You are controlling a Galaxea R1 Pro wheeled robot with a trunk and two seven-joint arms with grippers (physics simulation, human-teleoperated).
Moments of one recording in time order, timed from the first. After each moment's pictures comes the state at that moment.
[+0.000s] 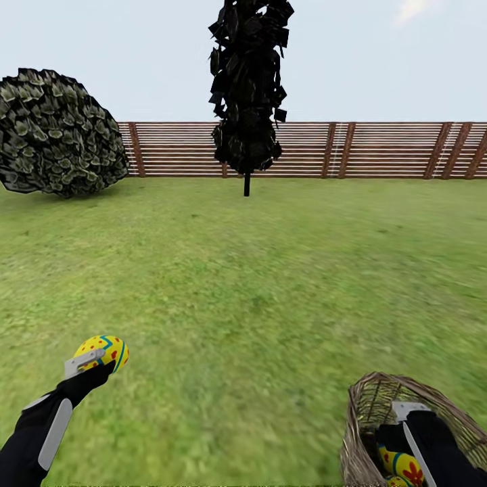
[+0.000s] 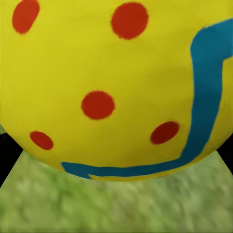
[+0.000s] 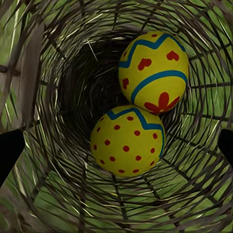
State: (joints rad) left arm -0.36 0.18 0.34 -1.08 0.26 0.41 -0.03; right arm -0.28 -0.19 -0.18 -1.10 0.09 0.94 0.06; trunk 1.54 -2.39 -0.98
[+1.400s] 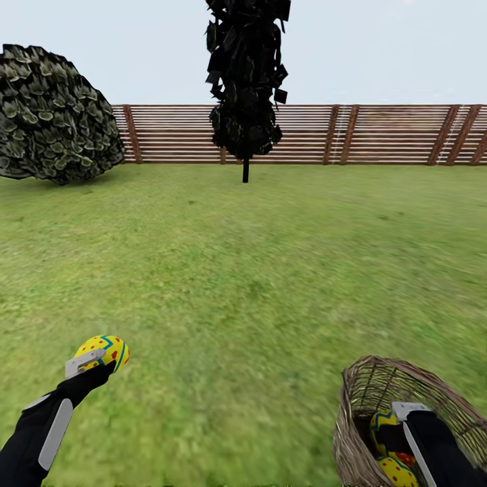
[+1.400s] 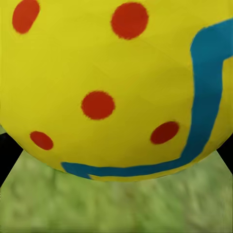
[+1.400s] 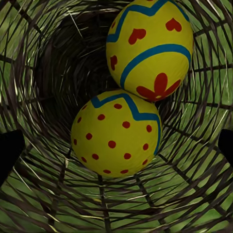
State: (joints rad) left arm -0.36 0.18 0.34 -1.08 0.26 0.41 -0.03; right arm -0.28 -0.19 -0.18 -1.10 0.09 0.94 0.06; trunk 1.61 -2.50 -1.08
